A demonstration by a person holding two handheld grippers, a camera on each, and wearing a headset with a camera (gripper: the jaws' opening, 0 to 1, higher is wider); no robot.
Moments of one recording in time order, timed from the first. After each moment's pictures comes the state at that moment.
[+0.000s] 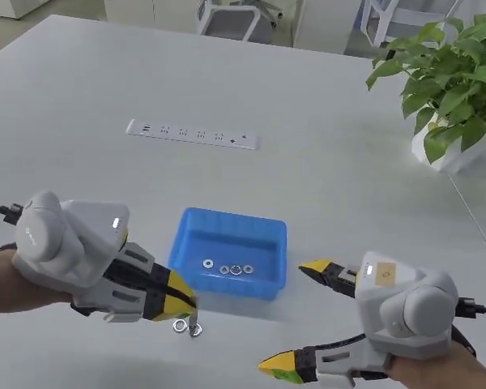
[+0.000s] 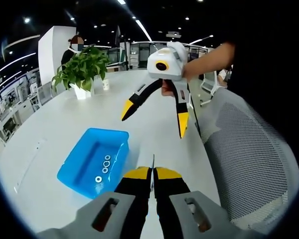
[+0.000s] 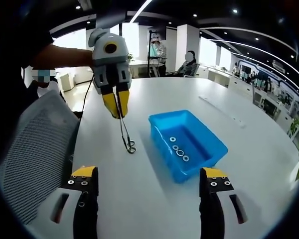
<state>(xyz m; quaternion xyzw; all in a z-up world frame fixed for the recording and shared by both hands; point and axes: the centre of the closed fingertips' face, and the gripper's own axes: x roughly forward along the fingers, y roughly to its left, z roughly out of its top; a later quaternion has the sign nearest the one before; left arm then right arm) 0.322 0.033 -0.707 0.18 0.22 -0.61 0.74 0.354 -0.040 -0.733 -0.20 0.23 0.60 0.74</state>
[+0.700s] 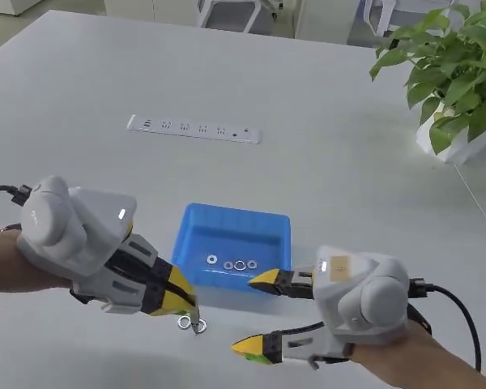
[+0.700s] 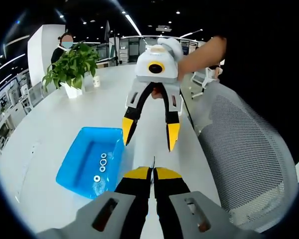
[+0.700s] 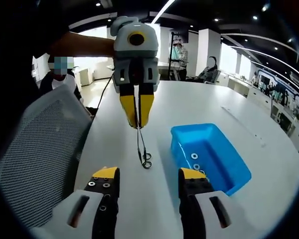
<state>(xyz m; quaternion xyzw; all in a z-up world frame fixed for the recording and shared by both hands) 0.319 0.037 -0.707 0.21 0.23 -0.64 0.70 0.335 0.009 -0.740 -0.22 0.20 0.67 0.68</state>
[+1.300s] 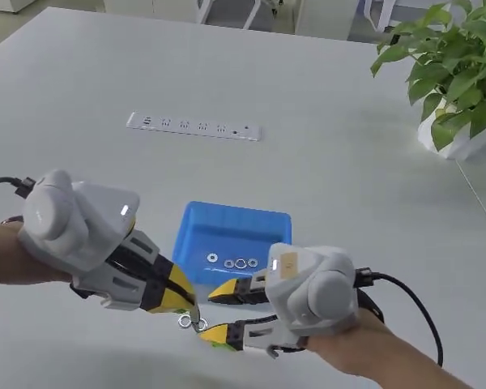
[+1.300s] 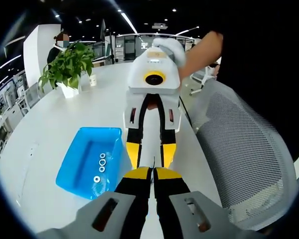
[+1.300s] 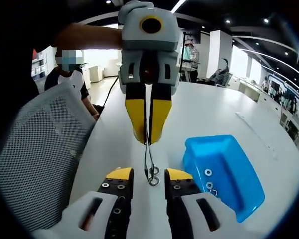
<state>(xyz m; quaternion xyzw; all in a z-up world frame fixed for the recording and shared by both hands) 0.319 0.038 -0.707 0.22 0.24 -0.65 0.69 0.324 0.050 -0.750 -0.23 0.19 0.70 0.65</state>
